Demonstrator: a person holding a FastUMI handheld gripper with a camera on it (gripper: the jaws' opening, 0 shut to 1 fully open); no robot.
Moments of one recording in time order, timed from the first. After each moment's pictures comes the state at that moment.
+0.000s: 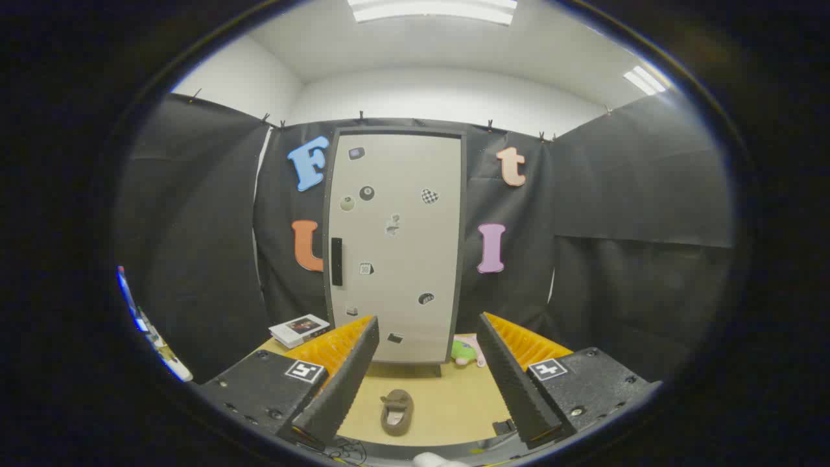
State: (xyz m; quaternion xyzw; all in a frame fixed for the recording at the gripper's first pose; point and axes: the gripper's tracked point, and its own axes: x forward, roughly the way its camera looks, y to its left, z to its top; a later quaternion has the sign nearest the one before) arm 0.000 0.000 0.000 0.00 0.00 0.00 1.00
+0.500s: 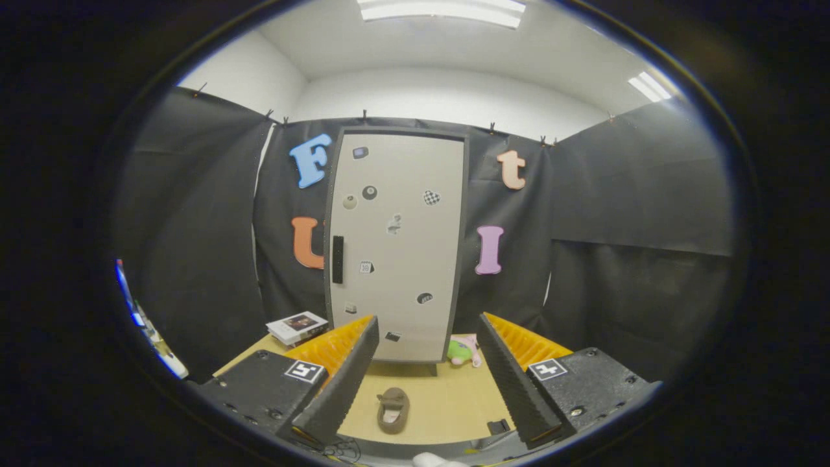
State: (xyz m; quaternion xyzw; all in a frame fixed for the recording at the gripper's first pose) arm -0.008 0.006 -0.001 -0.01 0.00 0.00 1.00
